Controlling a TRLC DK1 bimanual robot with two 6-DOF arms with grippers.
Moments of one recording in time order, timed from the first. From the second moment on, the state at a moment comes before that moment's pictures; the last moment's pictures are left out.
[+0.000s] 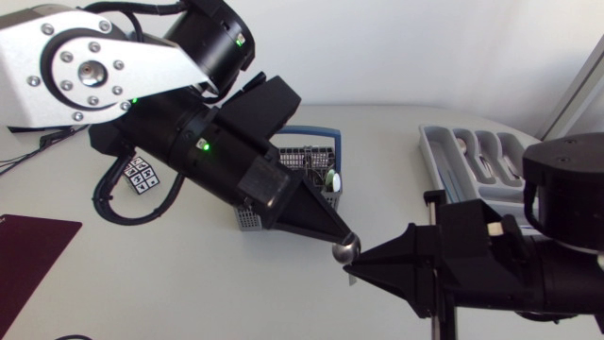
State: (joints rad) left arm -0.71 1.49 1.30 -0.83 0.97 0.00; right arm 0.74 0.79 0.59 -0.38 -0.42 -0.40
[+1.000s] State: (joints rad) left arm -0.57 1.52 1.36 -0.54 0.57 0.06; right arm 0.02 0.83 0.54 -0.41 -0.50 -0.71
